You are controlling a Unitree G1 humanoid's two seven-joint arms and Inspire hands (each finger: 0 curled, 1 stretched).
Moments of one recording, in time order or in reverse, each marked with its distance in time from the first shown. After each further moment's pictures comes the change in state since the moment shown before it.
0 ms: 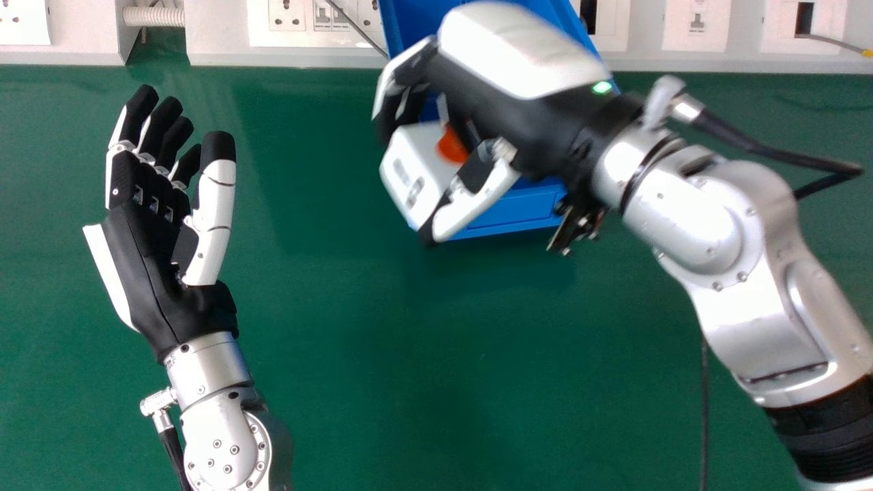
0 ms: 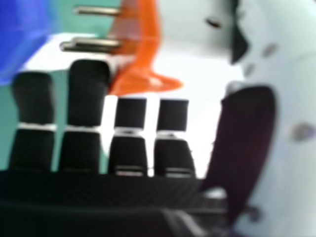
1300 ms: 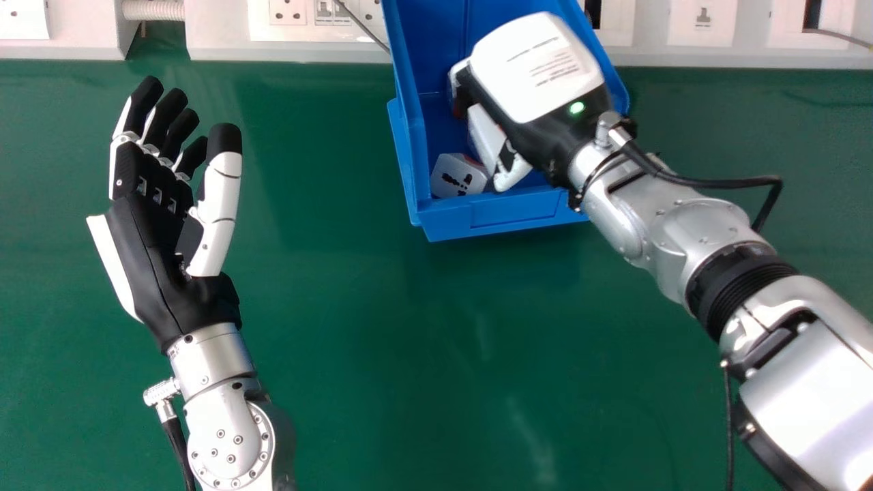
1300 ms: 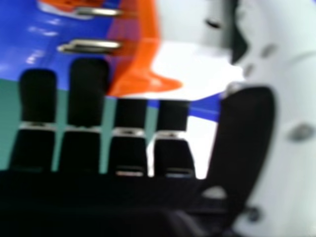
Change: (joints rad) left arm -0.033 0.010 0.000 0.037 0.007 -0.032 0.001; right arm -0.468 0.163 0.379 1.323 -0.292 -0.304 -0.919
